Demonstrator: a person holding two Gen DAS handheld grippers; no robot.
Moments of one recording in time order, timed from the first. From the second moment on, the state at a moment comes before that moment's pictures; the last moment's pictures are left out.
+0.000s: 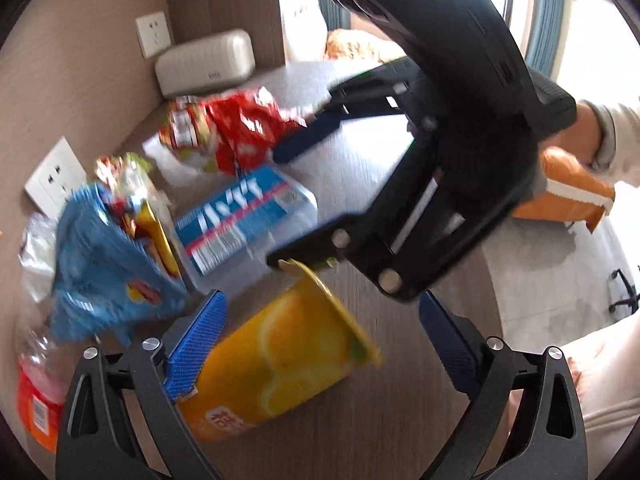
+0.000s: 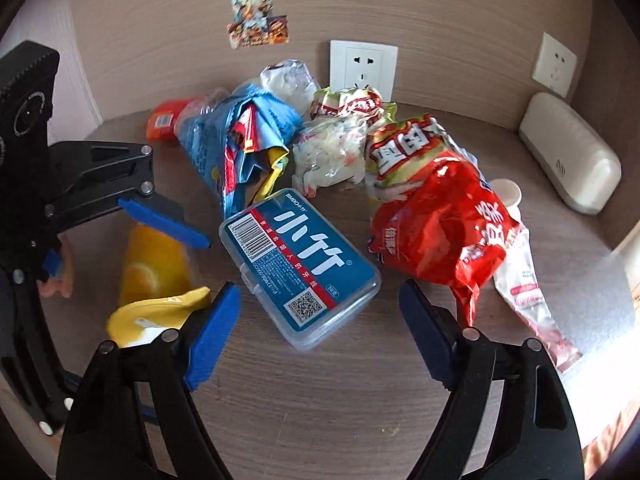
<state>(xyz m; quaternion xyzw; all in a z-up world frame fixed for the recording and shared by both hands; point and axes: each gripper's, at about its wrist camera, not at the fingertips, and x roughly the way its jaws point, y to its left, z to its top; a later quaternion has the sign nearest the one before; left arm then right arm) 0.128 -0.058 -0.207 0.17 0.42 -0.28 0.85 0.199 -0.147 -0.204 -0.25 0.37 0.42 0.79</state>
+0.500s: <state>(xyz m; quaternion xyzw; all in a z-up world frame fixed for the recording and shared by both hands) 0.107 -0.037 -0.208 0.11 0.43 -0.24 0.86 0.195 -0.135 -0.206 -0.23 0.38 0.45 0.77</state>
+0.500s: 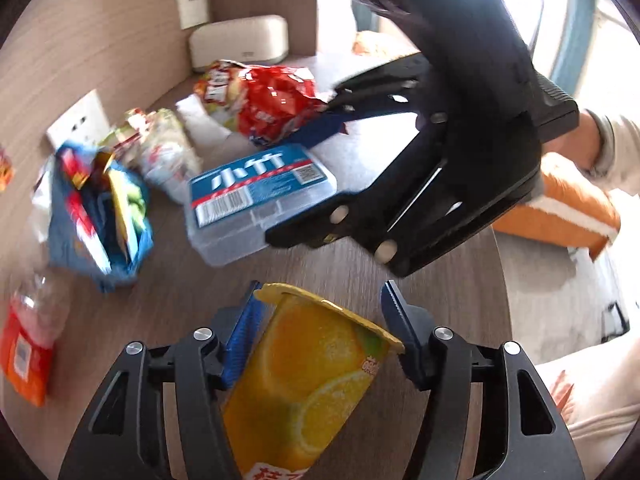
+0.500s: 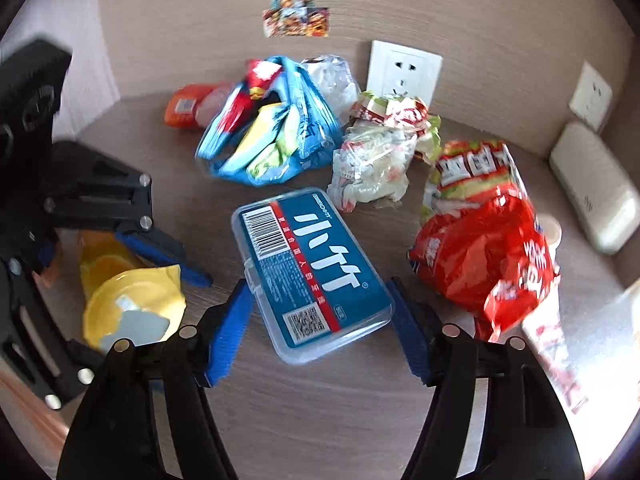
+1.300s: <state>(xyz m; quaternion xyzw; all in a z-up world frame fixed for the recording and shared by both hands) 0.114 -0.111 -0.147 0.11 0.36 -0.26 0.89 0.151 -0.267 -0.127 -0.12 0.34 0.33 0.87</state>
